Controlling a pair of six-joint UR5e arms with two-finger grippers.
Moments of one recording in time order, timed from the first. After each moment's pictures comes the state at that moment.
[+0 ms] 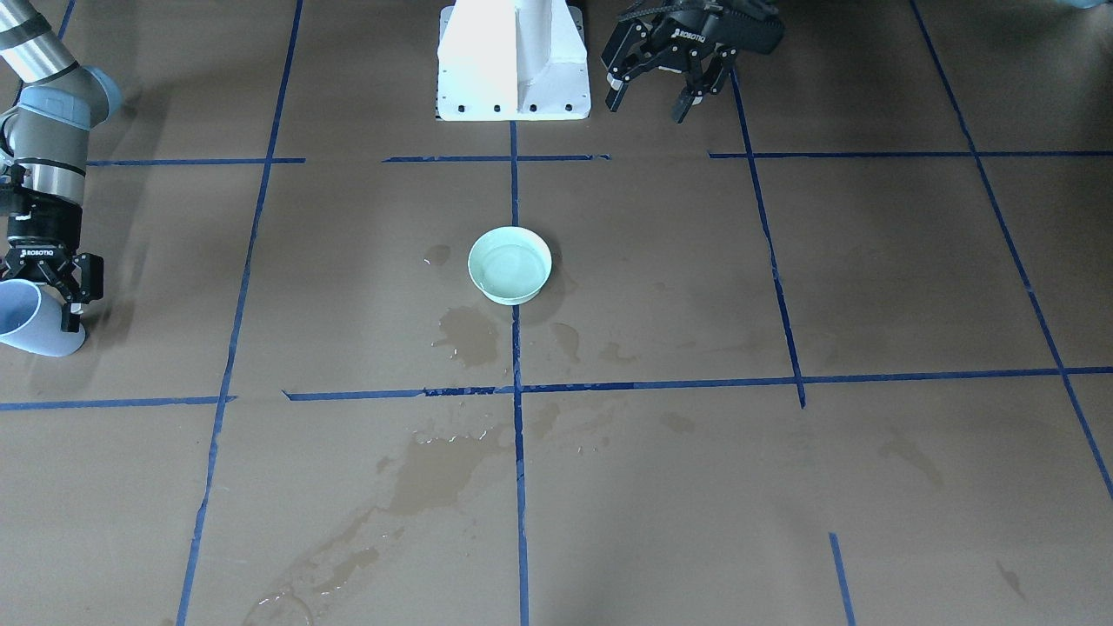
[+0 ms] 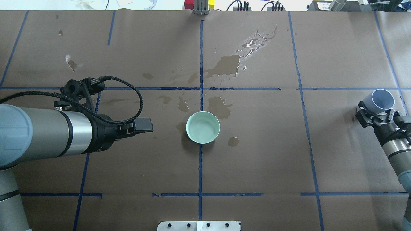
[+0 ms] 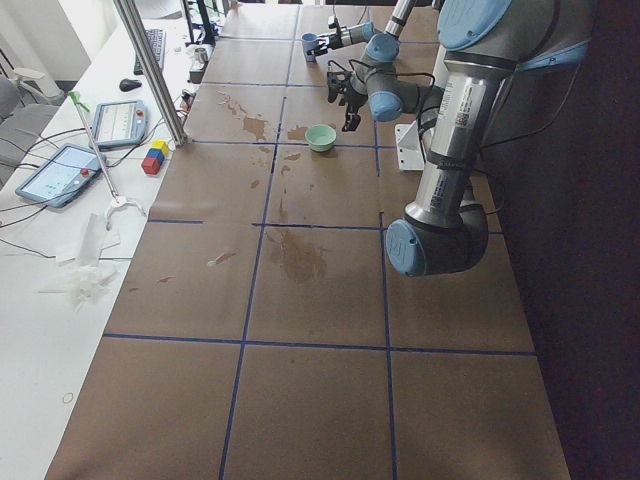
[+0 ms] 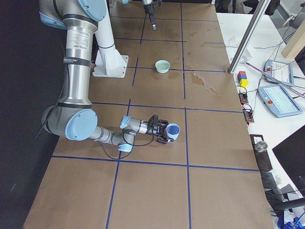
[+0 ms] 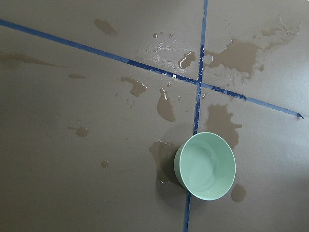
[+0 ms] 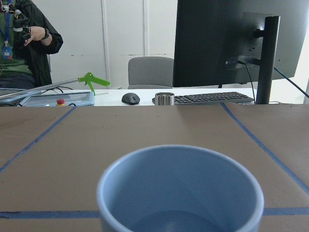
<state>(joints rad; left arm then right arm) -0.46 -1.88 -2.32 -1.66 -1.68 -1.52 0.43 -1.70 1.22 0.08 0.65 1.12</state>
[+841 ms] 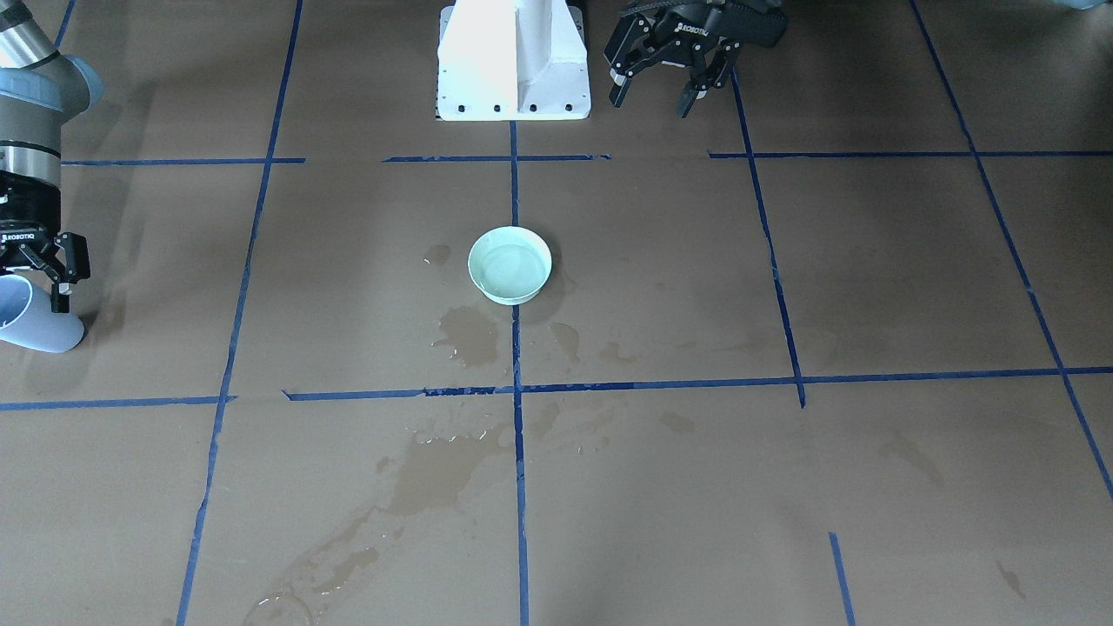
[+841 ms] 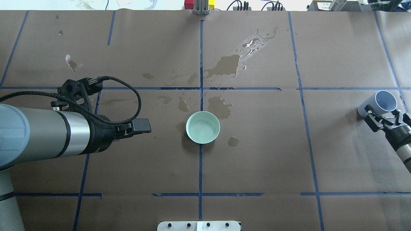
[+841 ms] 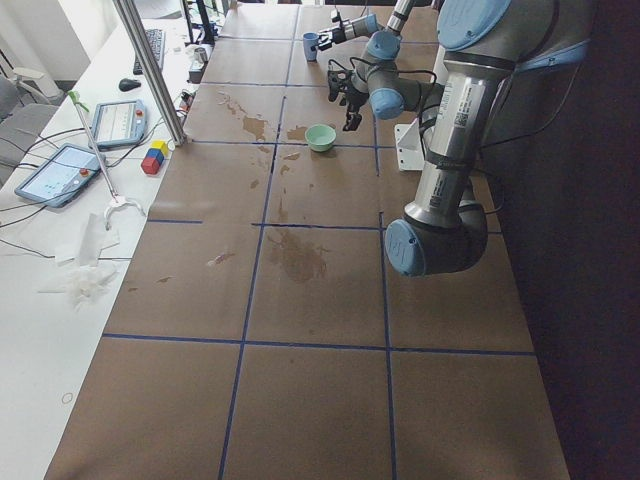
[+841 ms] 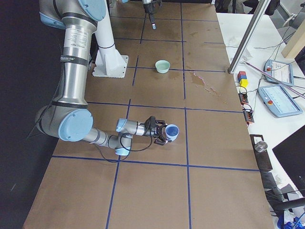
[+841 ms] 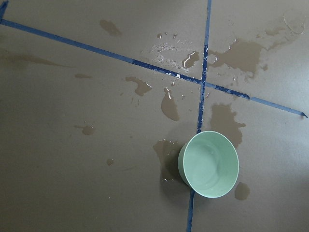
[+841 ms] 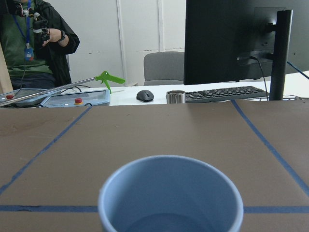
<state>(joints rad) -0.45 -1.88 -2.34 -1.63 -1.68 -1.52 0.44 -1.77 1.25 0.23 0.74 1.06</state>
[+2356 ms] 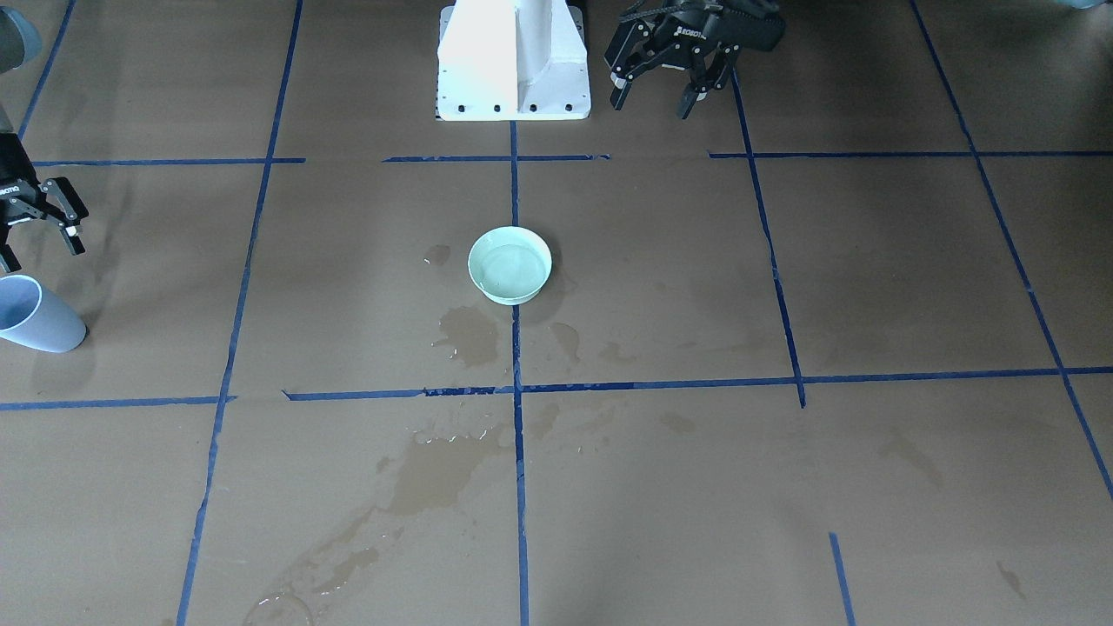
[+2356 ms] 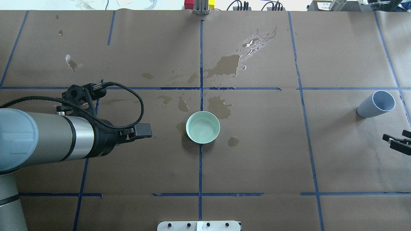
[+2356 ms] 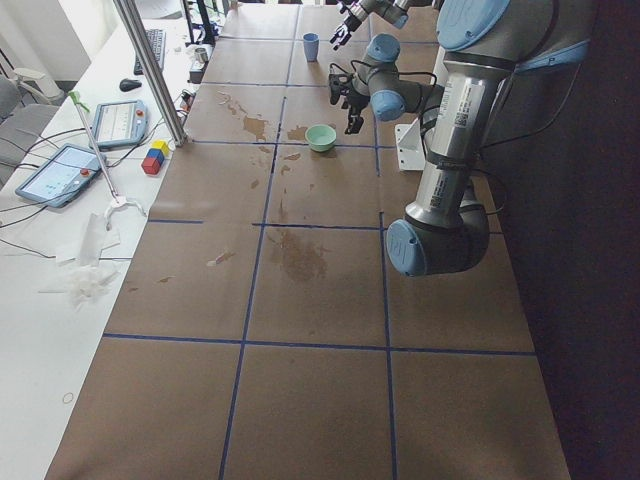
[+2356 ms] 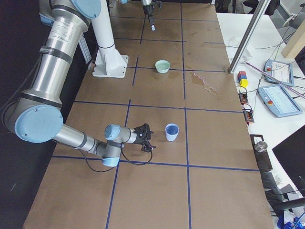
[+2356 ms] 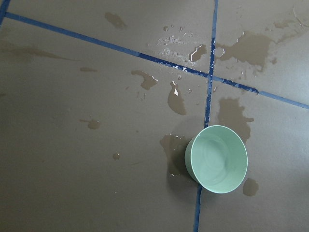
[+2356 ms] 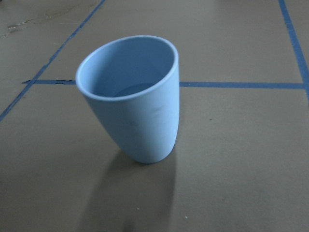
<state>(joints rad) -0.43 -1.88 -2.32 -1.62 -1.68 -1.52 0.70 -1.96 1.36 0.24 1.53 1.02</state>
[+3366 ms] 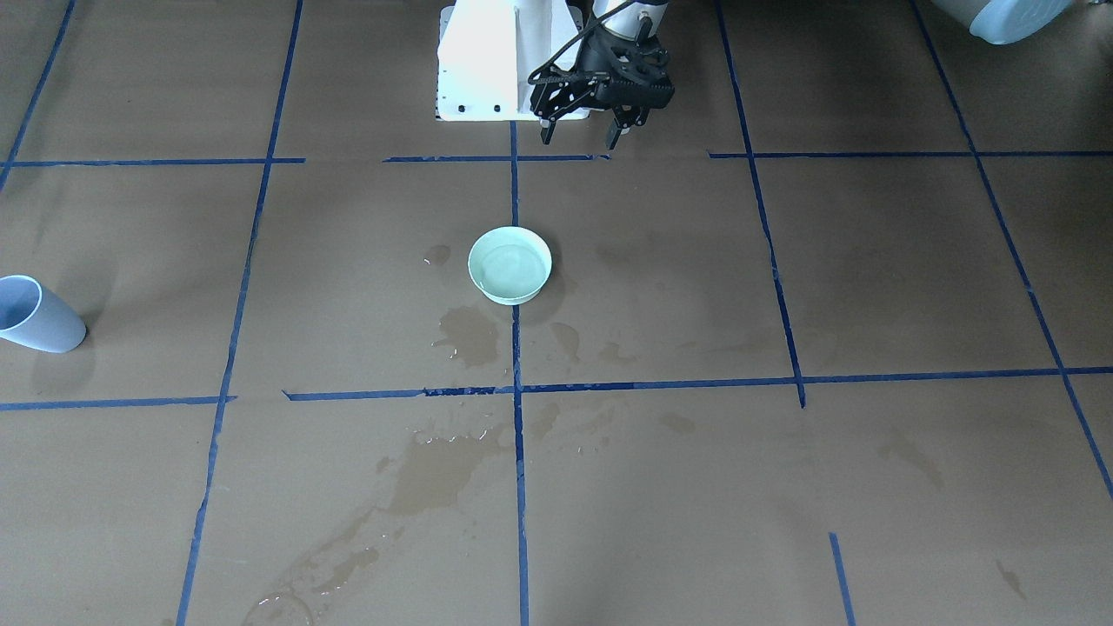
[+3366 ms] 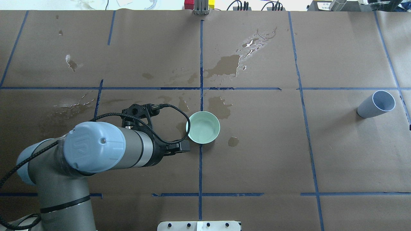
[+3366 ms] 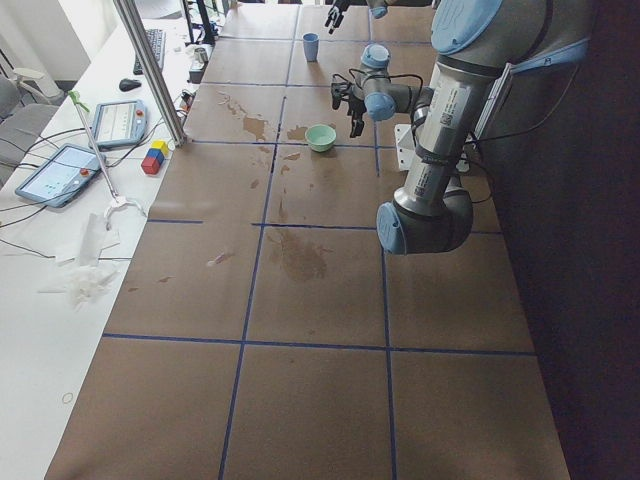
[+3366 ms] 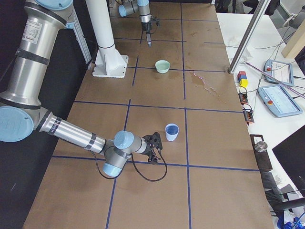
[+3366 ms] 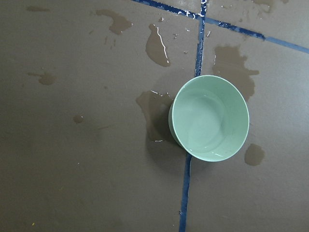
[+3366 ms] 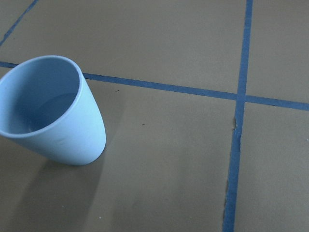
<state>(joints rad) -0.35 -2.07 -2.05 -1.63 -1.68 -1.51 1.17 -1.88 1.35 -0.06 2.09 0.69</state>
